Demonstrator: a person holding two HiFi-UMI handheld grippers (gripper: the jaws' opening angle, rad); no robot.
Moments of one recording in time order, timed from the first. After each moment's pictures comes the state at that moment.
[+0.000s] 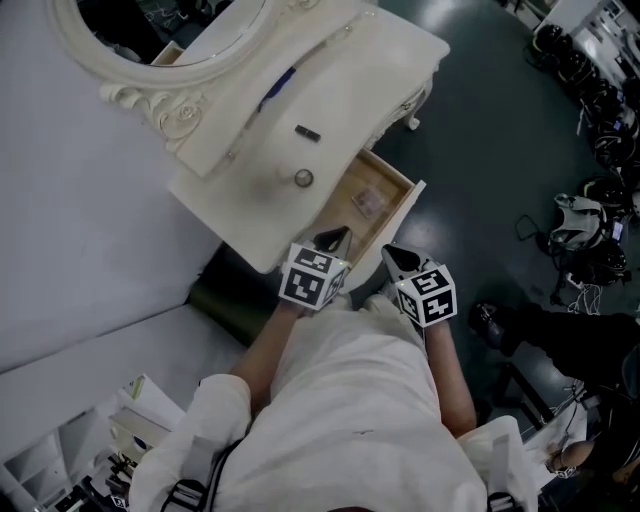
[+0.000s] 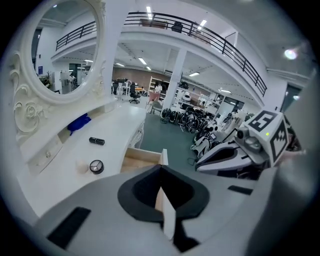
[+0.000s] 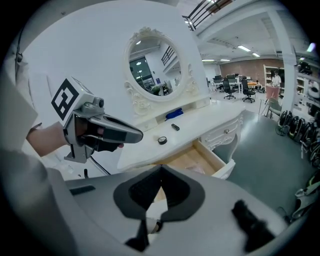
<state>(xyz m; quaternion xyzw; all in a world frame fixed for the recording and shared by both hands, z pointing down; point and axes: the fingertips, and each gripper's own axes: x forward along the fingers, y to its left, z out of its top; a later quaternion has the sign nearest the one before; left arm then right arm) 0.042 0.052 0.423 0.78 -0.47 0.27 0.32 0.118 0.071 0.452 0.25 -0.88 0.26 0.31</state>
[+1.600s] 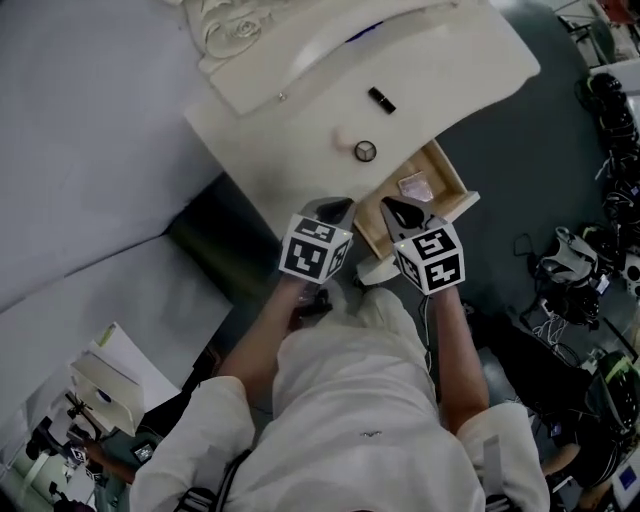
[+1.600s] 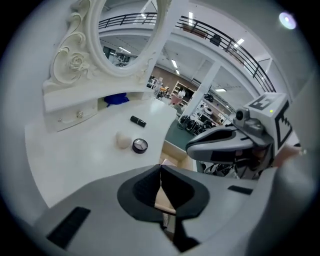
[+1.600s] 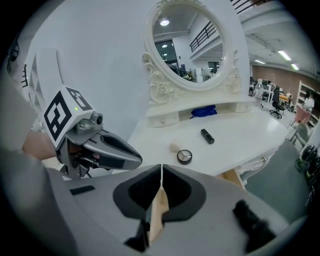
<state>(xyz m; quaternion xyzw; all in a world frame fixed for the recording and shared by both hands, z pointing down) -0.103 0.048 0.498 0.70 -0.53 0.18 0.43 -0.061 0.019 0.483 0.13 -0.89 0.18 0.39</state>
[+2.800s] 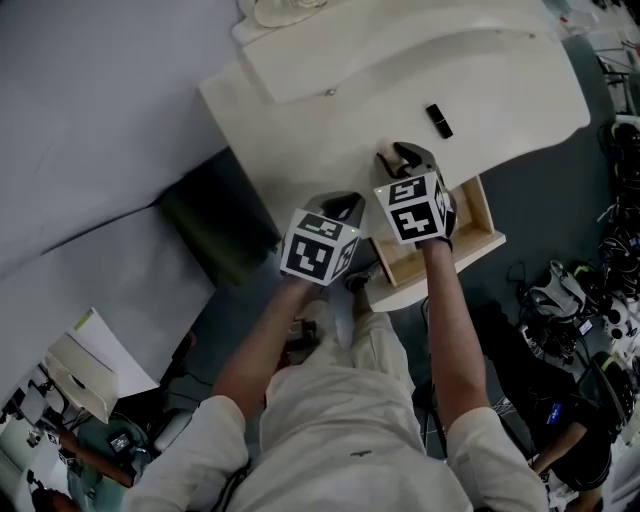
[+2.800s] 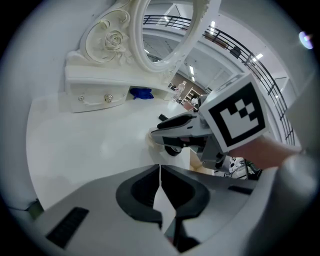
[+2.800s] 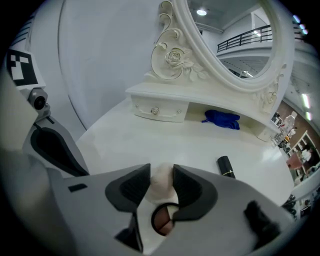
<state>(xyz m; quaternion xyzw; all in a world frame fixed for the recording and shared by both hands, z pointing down) -0.187 0.032 0.559 0.65 -0.57 0.13 0.48 -0.207 -0.061 0.583 0.12 -0.86 0.03 0.49</state>
